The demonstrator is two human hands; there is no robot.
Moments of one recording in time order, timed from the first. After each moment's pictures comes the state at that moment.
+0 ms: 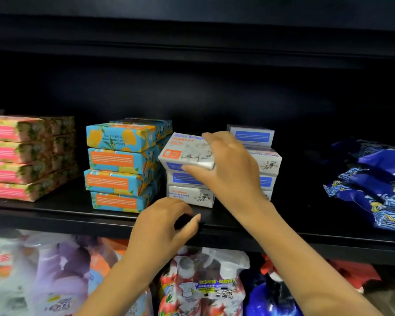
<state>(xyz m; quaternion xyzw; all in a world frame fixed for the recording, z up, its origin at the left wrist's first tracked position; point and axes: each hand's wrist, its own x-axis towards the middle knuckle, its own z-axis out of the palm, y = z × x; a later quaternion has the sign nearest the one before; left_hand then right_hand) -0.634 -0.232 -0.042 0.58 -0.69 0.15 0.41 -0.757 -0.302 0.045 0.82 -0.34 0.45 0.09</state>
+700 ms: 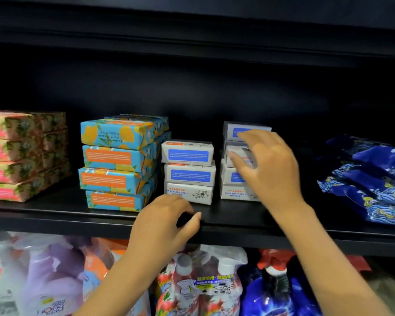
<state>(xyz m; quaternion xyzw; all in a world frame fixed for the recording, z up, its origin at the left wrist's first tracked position) -0.638 -0.233 -0.040 0.59 -0.69 0.14 0.40 -0.810 -0.327 0.040 0.76 -0.34 0.50 0.22</state>
